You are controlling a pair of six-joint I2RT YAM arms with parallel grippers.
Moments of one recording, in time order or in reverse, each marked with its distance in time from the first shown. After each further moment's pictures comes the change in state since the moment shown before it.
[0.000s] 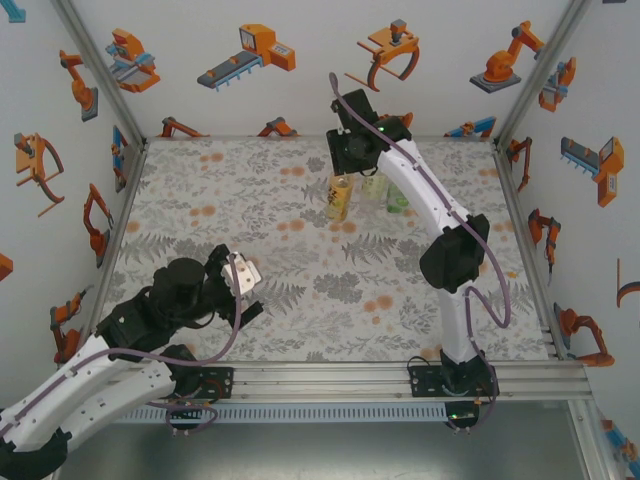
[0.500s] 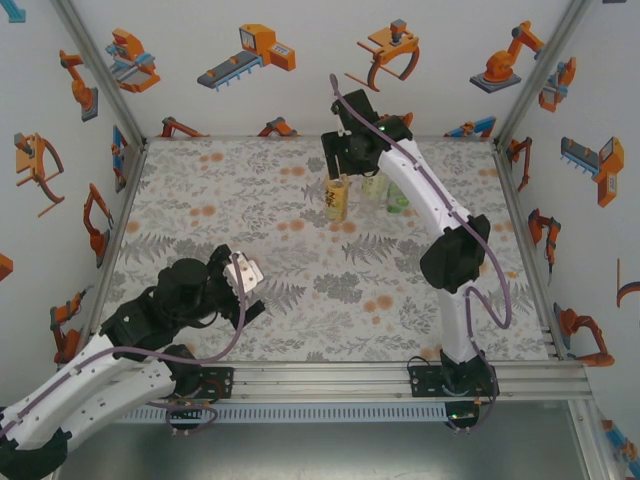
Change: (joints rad) left arm 0.000 0.013 -0.034 0.037 -0.026 -0.010; right arm 0.000 -0.013 0.004 -0.030 -0.019 0.002
